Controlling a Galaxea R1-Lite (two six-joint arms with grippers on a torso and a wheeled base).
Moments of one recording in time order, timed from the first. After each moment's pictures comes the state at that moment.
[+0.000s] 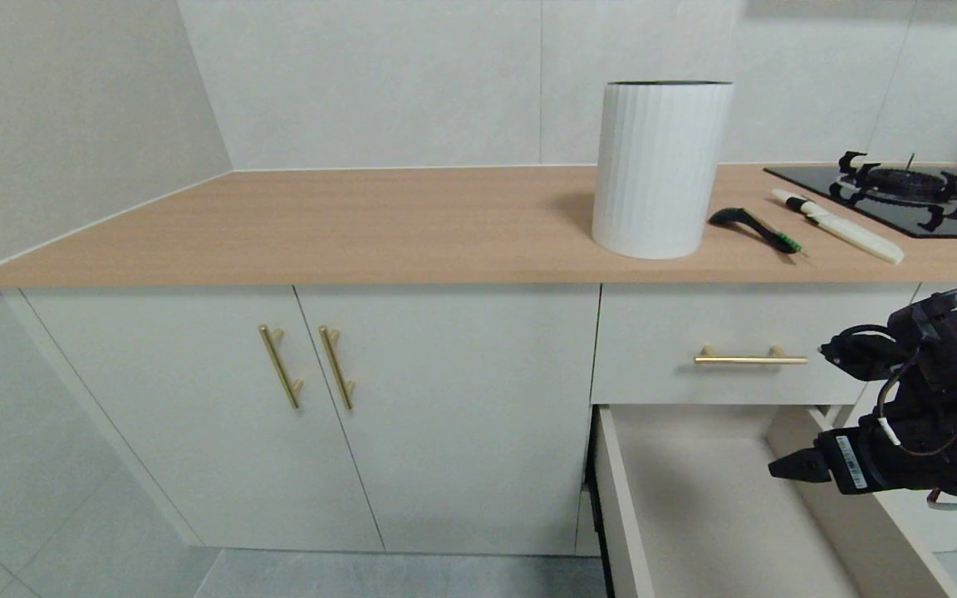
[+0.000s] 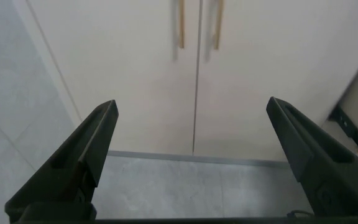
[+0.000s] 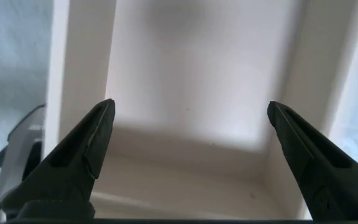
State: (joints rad) left arm 0.00 0.00 0.00 0.00 0.06 -0.01; right arm 0.21 1.56 -0.82 0.19 -0.03 0.07
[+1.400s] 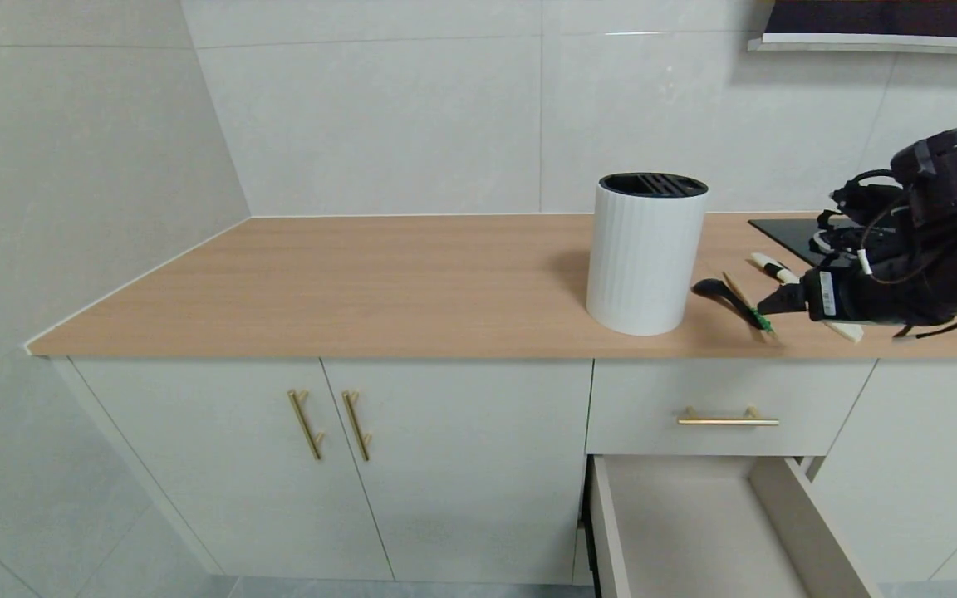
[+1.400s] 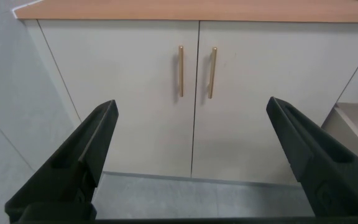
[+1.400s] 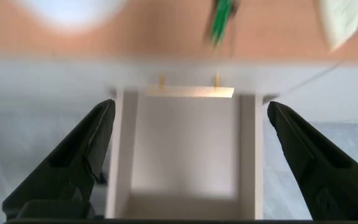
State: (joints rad) left arm 0.00 0.00 0.00 0.00 0.06 -0.01; right arm 0.14 1.74 -1.40 0.33 -0.09 0.14
